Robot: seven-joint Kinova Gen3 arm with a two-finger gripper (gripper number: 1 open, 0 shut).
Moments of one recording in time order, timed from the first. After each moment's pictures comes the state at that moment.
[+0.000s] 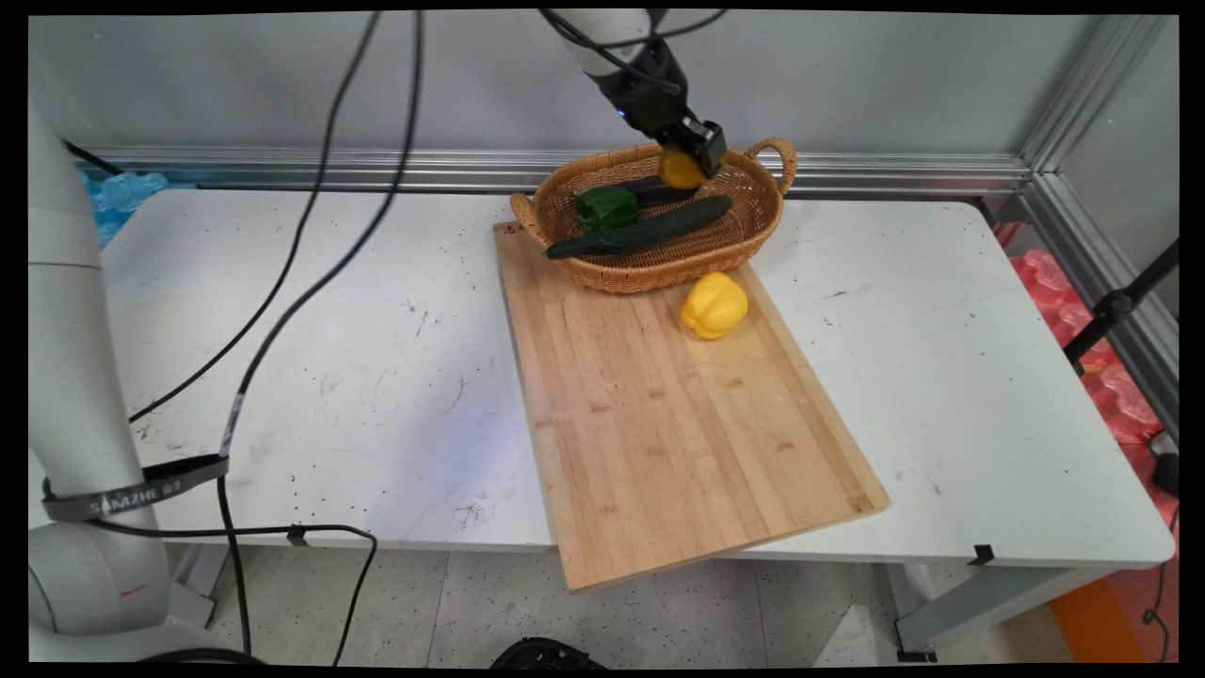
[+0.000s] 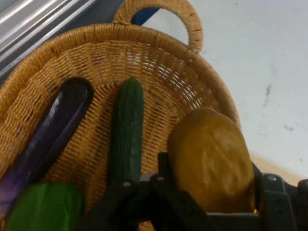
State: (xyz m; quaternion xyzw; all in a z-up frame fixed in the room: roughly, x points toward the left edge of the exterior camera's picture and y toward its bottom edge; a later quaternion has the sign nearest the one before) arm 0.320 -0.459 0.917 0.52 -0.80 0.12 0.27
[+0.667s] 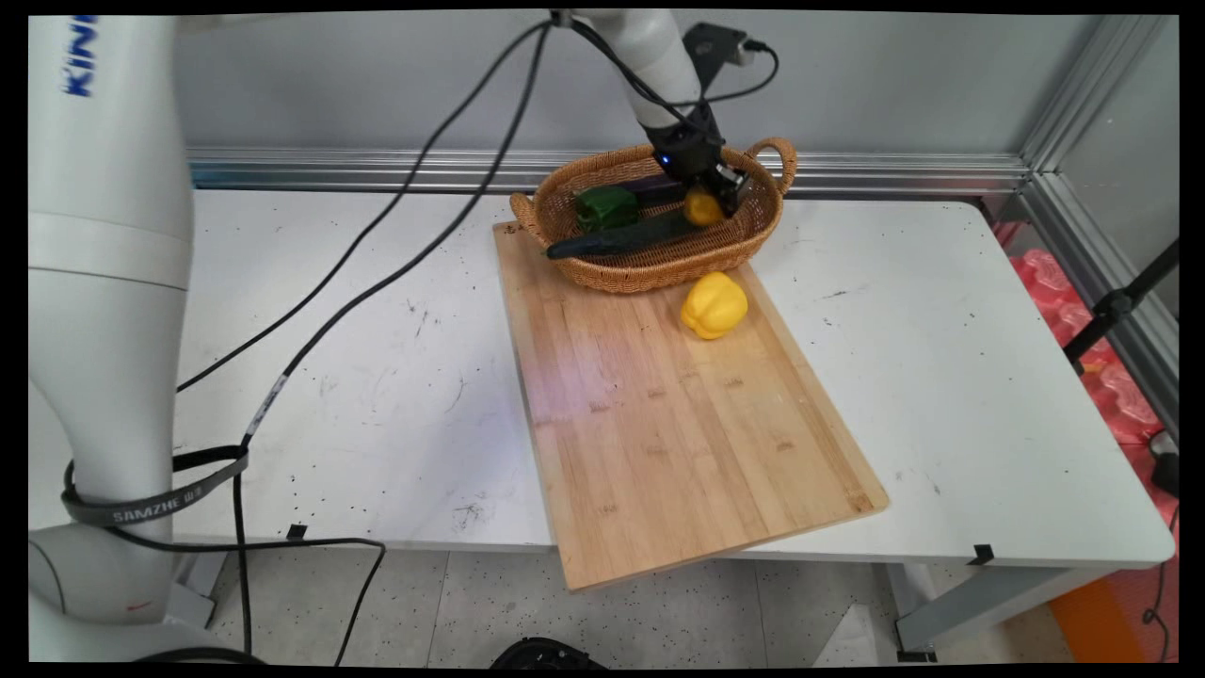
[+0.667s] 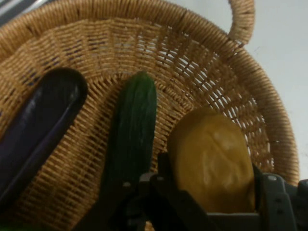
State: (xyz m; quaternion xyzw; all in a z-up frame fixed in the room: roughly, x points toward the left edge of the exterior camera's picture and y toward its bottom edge) arm 0.282 -0.524 0.845 0.55 -0.80 0.10 0.23
